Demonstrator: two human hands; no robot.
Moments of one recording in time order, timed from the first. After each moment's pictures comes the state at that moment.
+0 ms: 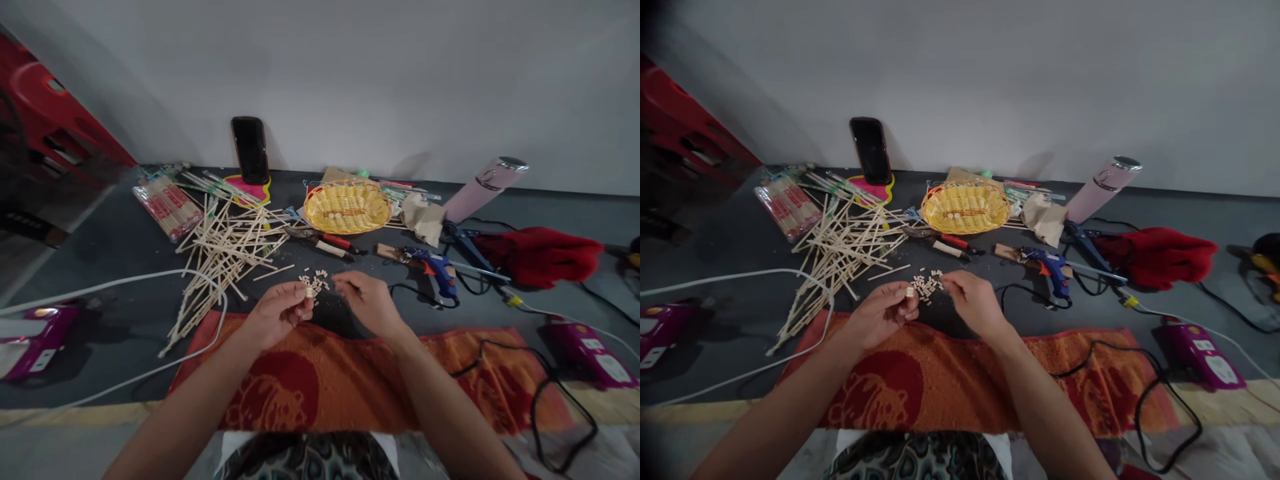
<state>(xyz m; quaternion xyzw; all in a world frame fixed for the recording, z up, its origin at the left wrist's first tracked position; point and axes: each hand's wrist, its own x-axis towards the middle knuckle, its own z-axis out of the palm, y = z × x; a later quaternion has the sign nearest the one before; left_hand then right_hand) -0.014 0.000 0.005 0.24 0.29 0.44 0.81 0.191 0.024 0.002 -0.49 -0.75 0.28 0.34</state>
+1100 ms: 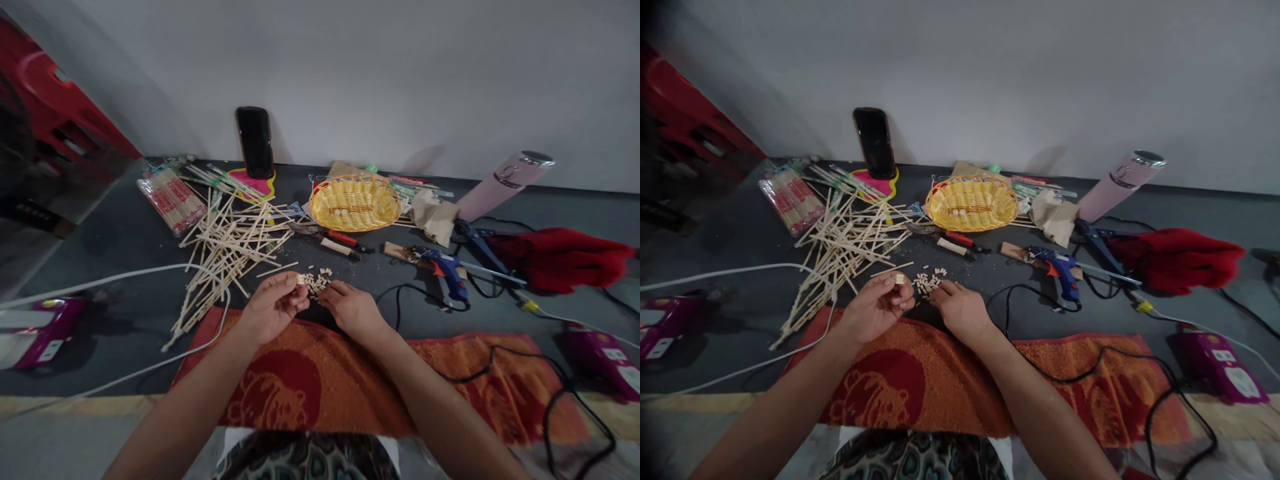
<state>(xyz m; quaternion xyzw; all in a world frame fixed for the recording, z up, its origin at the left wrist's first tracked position) -0.022 0.006 0.009 0.22 0.29 0.51 0.78 0.169 0.016 -0.025 -0.45 -0.87 0.15 0.14</state>
